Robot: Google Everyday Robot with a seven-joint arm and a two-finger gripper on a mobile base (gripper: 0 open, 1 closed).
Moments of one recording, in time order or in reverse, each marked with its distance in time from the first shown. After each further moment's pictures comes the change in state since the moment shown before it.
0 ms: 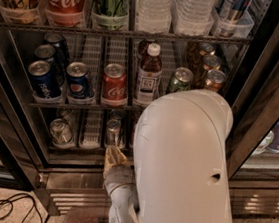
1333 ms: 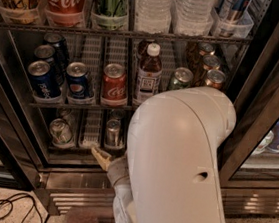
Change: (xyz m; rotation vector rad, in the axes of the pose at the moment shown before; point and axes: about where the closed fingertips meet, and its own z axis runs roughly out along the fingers) arm 0.014 0.009 0.021 0.039 0.045 -0.108
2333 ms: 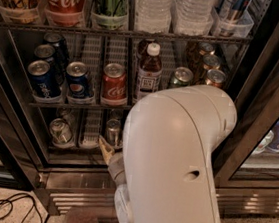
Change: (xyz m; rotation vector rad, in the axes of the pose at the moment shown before) arm 0.003 0.005 0.018 0.019 0.010 -0.014
